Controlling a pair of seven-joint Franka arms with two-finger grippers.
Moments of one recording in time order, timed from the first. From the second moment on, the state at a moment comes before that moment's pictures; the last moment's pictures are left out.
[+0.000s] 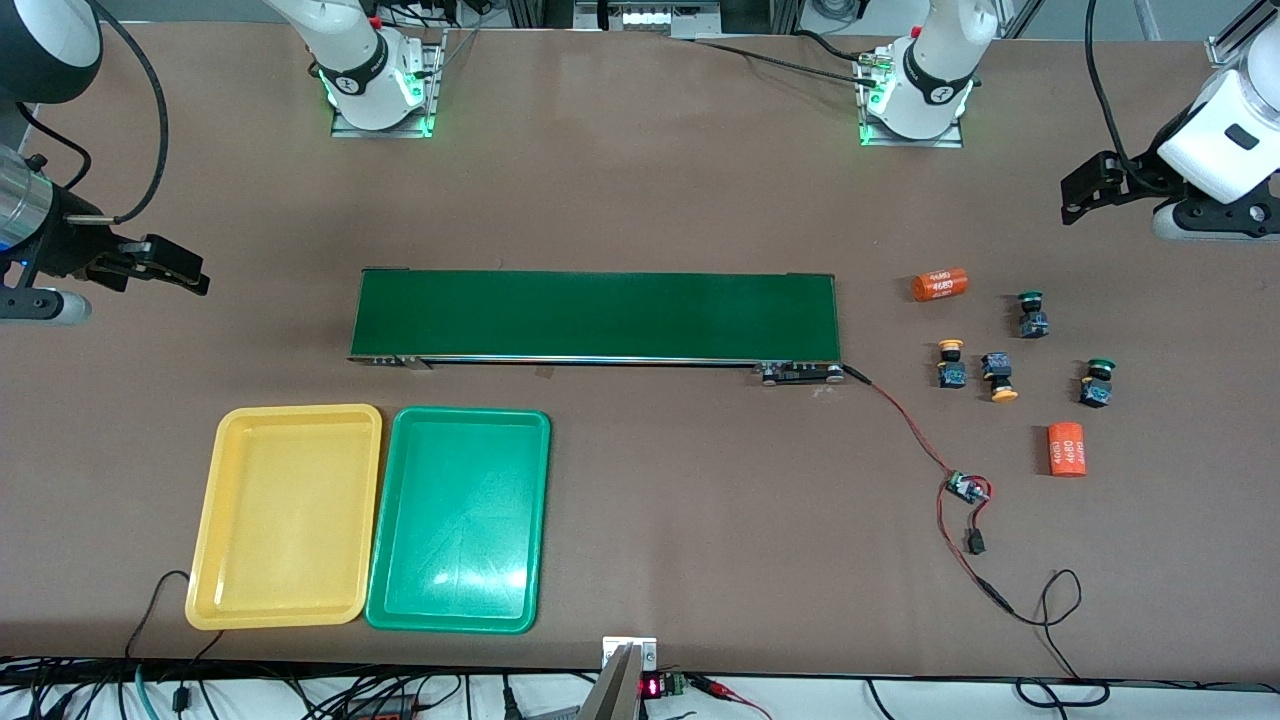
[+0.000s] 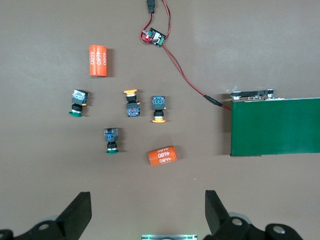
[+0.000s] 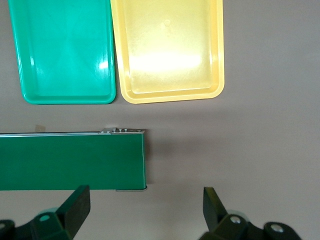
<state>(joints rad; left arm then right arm) -0.07 -0.07 0.00 -1.66 0.04 1.51 -0.03 0.04 0.10 -0.03 -1.59 0.02 1.64 0.05</state>
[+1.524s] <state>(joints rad) -0.06 0.02 0.01 -1.64 0.04 1.44 -0.05 0.04 0.11 -0.03 -1.58 0.02 1.65 0.05</state>
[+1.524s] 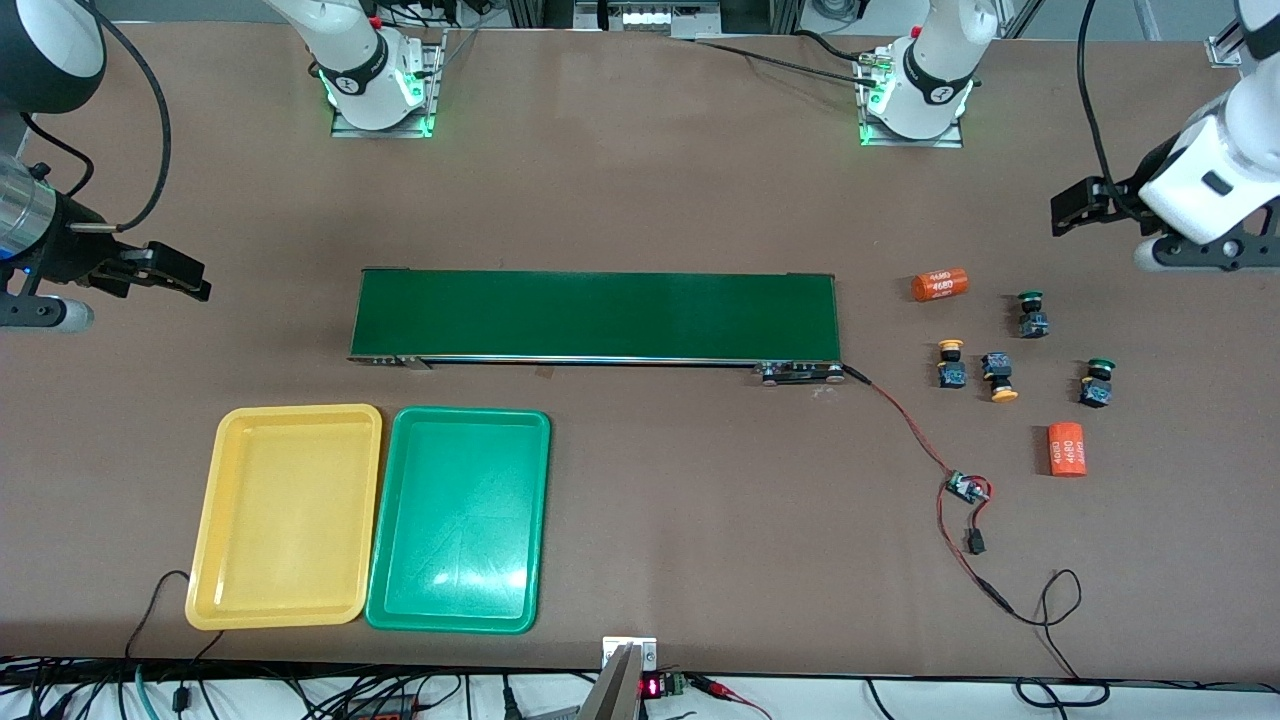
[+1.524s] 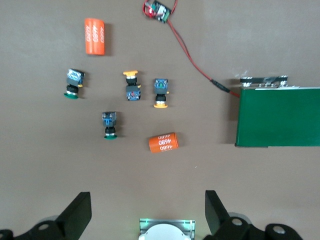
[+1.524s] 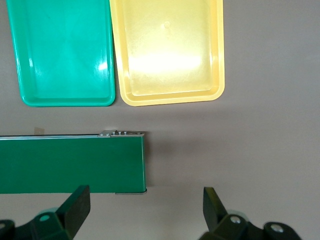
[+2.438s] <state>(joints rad) -0.07 0.13 -0.03 -1.94 0.05 1.66 0.39 0.04 0.12 -0.03 -1.58 0.02 1.66 0.05</state>
